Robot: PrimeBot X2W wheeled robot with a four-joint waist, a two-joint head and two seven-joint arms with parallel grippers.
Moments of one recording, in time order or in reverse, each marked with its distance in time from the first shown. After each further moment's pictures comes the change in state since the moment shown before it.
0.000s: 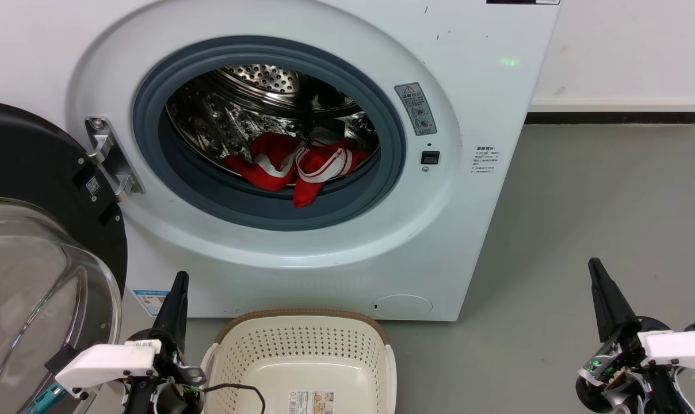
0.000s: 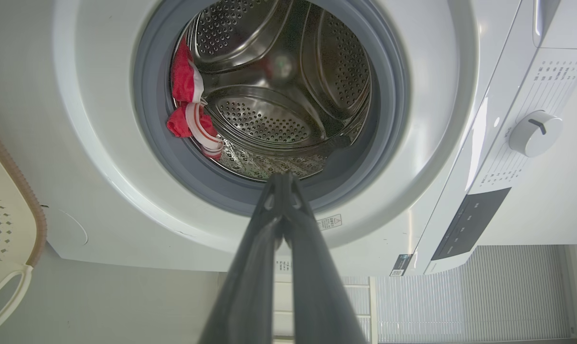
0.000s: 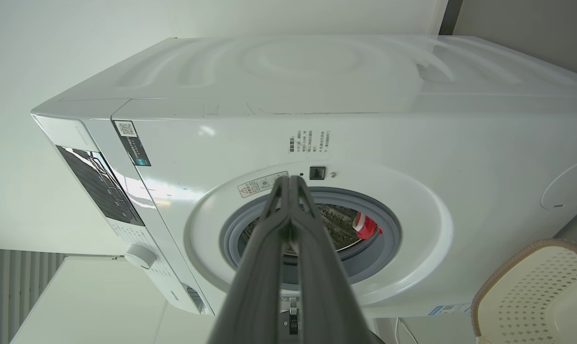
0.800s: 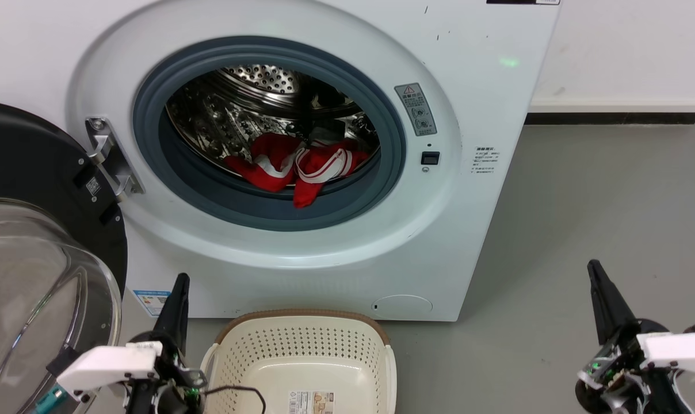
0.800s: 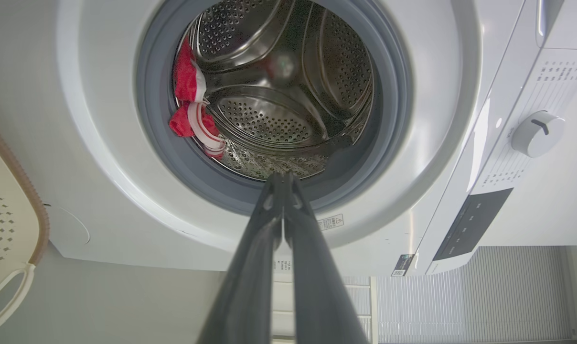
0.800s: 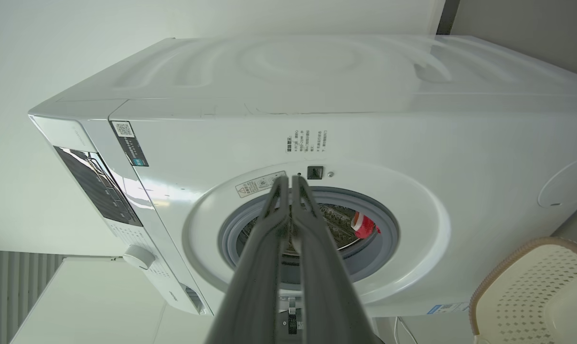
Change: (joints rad) left arm 0.000 0.000 0.000 0.000 0.000 0.000 0.000; right arm 0.000 0.000 0.000 0.000 0.000 0.000 0.000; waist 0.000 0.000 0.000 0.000
